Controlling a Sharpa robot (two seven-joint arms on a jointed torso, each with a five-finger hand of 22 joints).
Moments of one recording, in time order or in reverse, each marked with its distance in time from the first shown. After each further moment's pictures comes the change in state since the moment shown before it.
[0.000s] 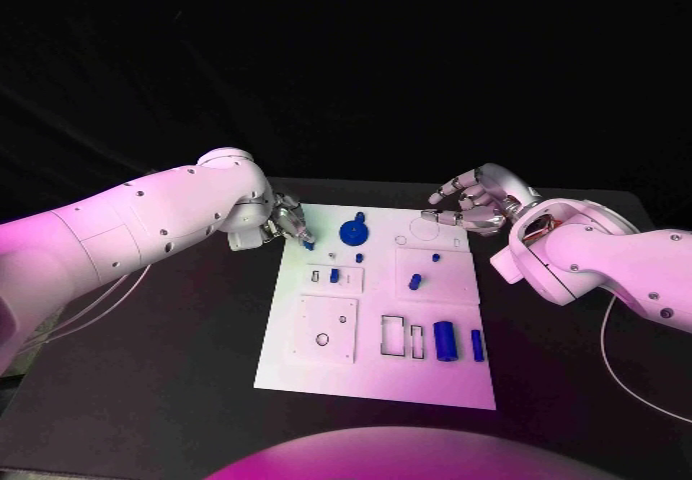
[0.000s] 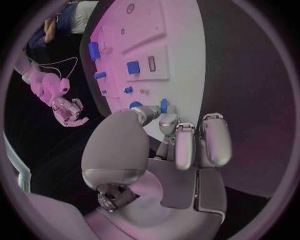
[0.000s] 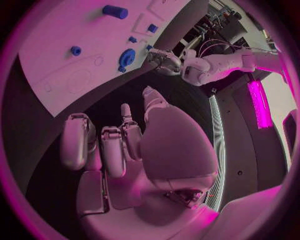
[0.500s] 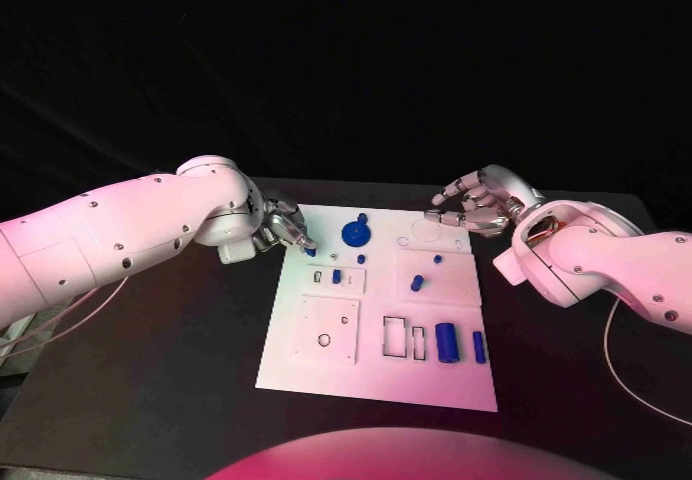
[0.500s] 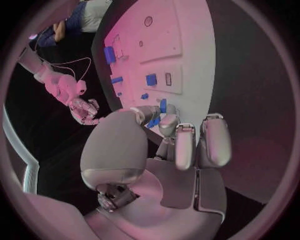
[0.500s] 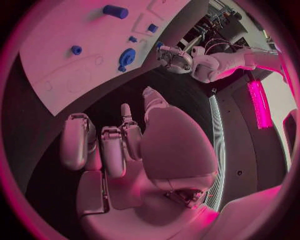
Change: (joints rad) left arm -0.002 -0.156 0.005 0.244 0.054 -0.081 0.007; left_hand -0.024 -0.016 0.025 -0.006 0.013 0.005 -0.004 0.014 0.000 0.020 -0.005 0.000 0.015 0.000 0.000 0.000 0.000 0.000 0.000 0.000 0.008 0.009; right arm -0.001 -0.004 0.000 0.000 0.000 0.000 0.000; right_hand -0.004 0.004 0.000 0.000 0.000 0.000 0.000 0.000 0.000 0.000 0.000 0.000 0.000 0.000 0.000 0.000 0.000 0.000 0.000 0.000 0.000 0.001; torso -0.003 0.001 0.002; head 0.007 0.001
